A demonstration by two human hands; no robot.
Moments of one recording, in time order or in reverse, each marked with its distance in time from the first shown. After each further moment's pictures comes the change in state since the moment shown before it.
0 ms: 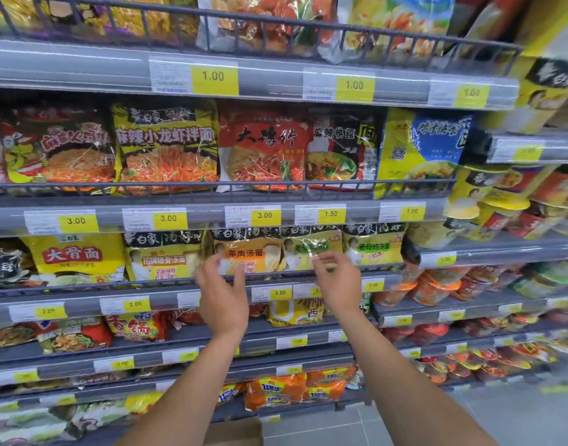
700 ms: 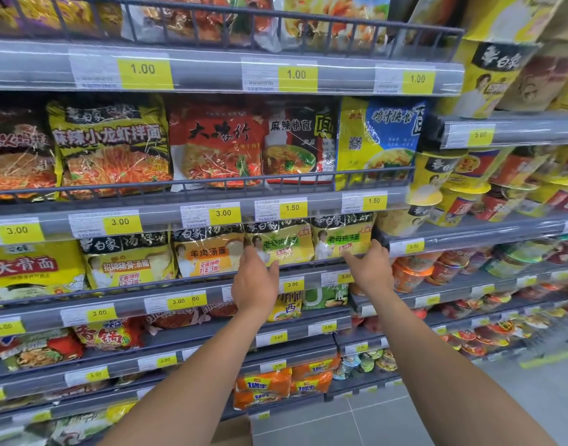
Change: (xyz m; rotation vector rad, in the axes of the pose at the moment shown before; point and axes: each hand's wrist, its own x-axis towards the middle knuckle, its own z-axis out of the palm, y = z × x) left_hand -0.031 0.075 0.068 0.229 -0.381 0.095; right_hand 0.051 0.070 -0.094 -0.259 -0.007 0.281
